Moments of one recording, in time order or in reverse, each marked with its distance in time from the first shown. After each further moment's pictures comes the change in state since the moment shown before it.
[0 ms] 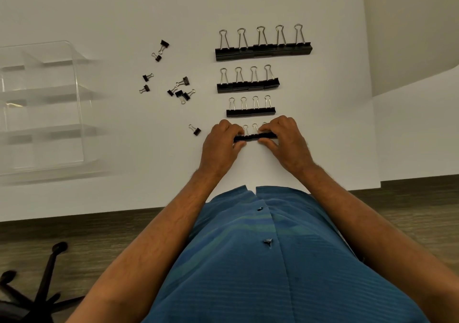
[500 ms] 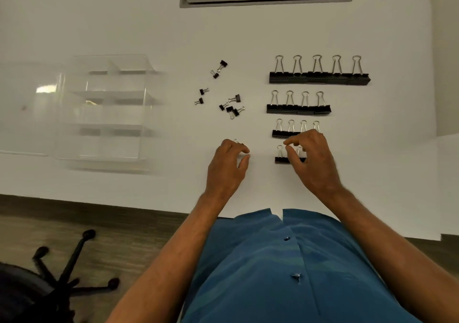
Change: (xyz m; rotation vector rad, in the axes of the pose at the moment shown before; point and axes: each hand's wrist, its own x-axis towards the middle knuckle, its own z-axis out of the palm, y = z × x) left_hand -0.040 -0.046 -0.051 -0.107 0.191 -0.208; right_hand 0.024 -0.062 -0.003 0.165 0.092 -0.057
